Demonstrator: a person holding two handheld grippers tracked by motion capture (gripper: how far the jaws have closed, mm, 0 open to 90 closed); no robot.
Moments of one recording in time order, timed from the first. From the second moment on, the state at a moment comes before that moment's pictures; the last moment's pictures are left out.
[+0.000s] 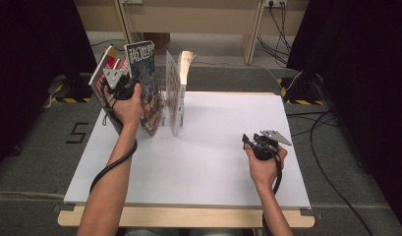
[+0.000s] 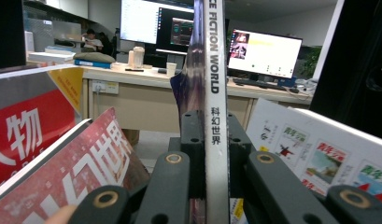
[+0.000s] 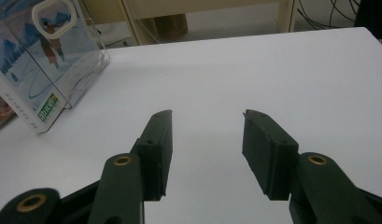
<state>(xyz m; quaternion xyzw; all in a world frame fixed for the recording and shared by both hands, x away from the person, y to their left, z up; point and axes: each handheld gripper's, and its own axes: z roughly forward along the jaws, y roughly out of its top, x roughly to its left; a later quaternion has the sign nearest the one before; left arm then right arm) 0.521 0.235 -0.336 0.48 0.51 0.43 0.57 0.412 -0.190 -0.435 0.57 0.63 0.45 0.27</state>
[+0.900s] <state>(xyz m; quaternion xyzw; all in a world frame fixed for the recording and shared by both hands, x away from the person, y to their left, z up) 0.496 0.260 -0.379 0.51 0.50 0.42 0.55 0.412 -0.182 -0.439 0.57 0.64 0.44 0.27</state>
